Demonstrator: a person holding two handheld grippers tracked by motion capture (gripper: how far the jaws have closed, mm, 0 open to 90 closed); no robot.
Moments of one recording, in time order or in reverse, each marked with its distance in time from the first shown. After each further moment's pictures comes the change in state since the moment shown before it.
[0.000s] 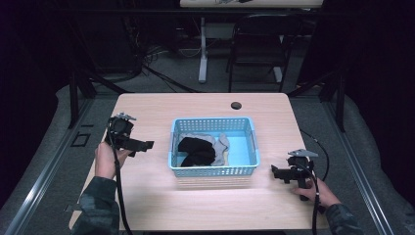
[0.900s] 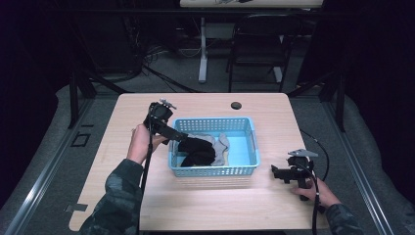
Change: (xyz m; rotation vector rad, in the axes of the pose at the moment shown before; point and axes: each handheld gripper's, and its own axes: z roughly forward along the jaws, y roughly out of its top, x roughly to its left) left arm -0.060 0.070 0.048 0.090 -0.146 0.171; right arm 0.000 0.000 0.000 0.000 0.000 0.000
